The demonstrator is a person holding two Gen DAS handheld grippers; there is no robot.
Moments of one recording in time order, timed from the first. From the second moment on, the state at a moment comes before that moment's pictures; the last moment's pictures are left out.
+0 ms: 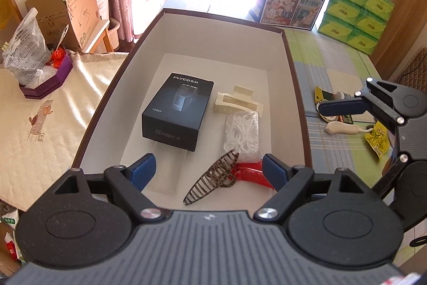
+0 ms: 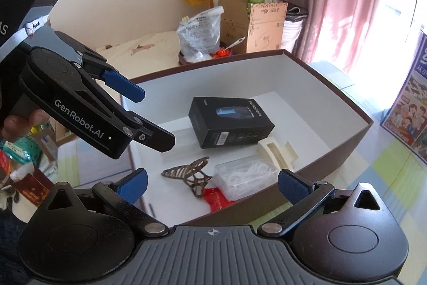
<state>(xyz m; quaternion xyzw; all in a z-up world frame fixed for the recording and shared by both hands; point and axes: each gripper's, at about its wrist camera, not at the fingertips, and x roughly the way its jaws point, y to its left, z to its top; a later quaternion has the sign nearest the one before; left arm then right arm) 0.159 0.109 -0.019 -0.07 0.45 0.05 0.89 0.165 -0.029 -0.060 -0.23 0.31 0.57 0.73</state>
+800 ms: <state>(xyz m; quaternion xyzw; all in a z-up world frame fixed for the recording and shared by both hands) 0.080 0.043 -0.013 -0.08 0.44 0.10 0.89 0.116 -0.142 -0.045 -0.17 0.33 0.56 0.74</state>
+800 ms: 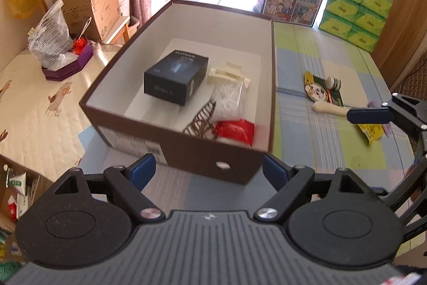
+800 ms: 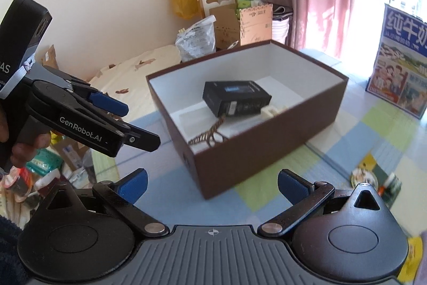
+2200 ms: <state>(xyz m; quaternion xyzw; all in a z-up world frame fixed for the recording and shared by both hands) 0.154 -0.154 -0.068 -0.02 0.46 -0.06 0.89 0.195 -0.369 -0.089 -0.06 0.42 0.31 0.85</state>
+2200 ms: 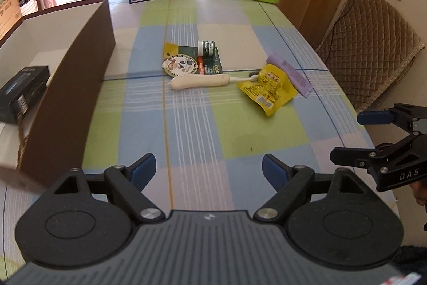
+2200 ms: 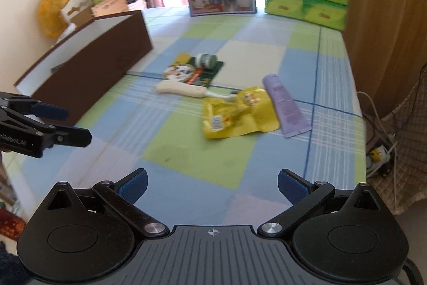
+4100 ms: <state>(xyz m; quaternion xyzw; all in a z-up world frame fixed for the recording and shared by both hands) 0.341 -0.178 -0.140 0.15 0.45 -0.25 0.84 0.215 -0.367 -0.152 -0.16 0.41 0.26 0.86</state>
